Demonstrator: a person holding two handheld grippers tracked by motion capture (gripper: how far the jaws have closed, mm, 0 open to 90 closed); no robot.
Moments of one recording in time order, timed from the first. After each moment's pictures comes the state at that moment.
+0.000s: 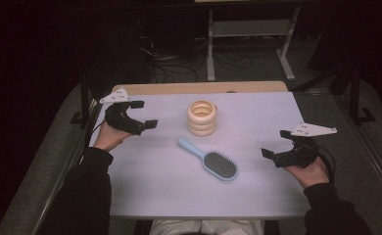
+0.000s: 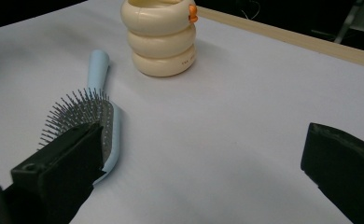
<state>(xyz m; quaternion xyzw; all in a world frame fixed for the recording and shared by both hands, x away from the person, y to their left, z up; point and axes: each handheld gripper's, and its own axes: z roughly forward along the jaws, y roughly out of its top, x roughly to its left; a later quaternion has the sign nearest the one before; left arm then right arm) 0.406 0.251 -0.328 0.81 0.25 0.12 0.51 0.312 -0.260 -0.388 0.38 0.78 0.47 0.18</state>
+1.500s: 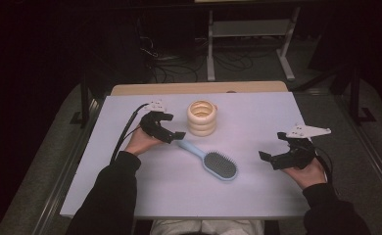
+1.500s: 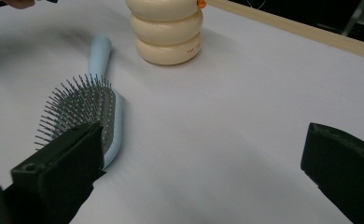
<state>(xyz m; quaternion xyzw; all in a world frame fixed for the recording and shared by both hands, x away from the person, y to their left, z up) 0.431 0.181 -0.393 0.85 0.24 0.06 0.47 0.313 -0.253 -0.392 0.37 0.79 0.45 0.17</state>
